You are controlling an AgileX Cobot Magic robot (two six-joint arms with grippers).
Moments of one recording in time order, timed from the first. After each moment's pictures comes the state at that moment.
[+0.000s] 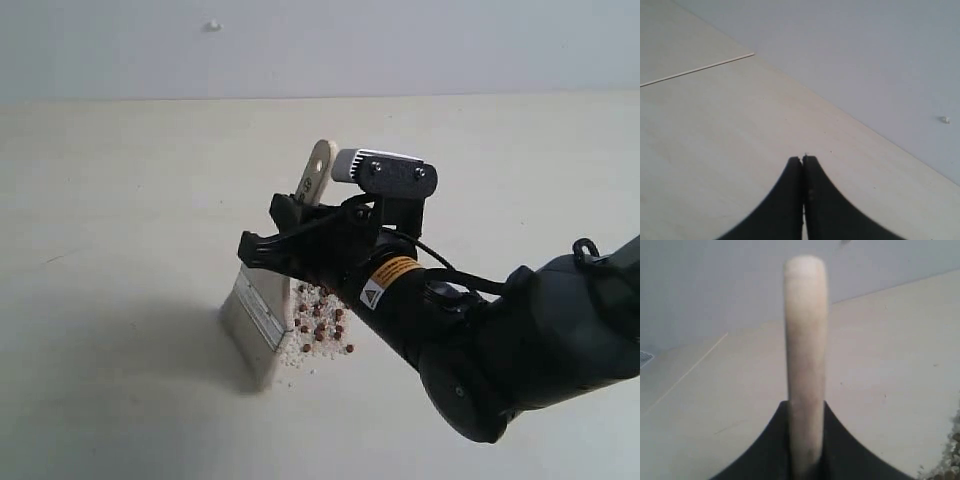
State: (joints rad) left arm 0.31 0.35 0.00 0.54 -0.08 -1.02; right arm 0.92 1.92 -0.61 0.34 -1.05 0.39
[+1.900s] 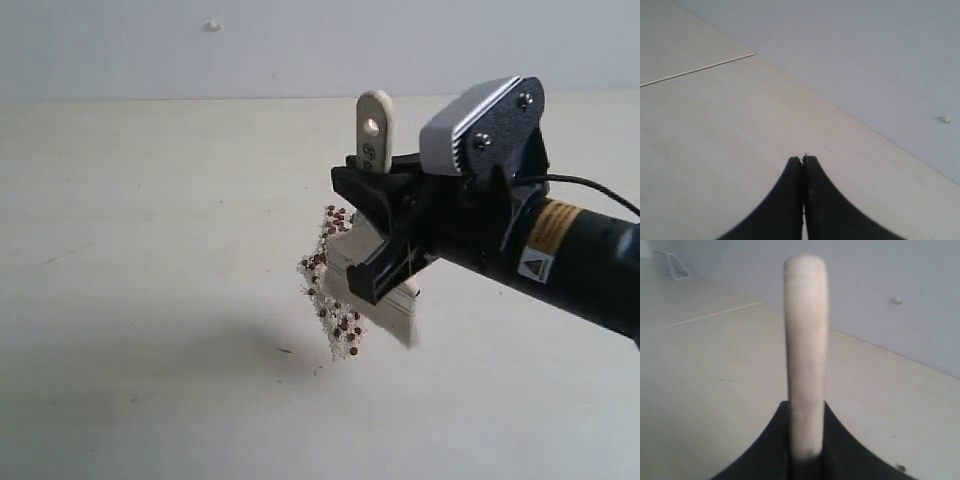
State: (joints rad) left arm 0.31 0.35 0.00 0.54 -0.08 -1.02; right arm 0.62 1.46 -0.41 -0.32 -0.80 0.18
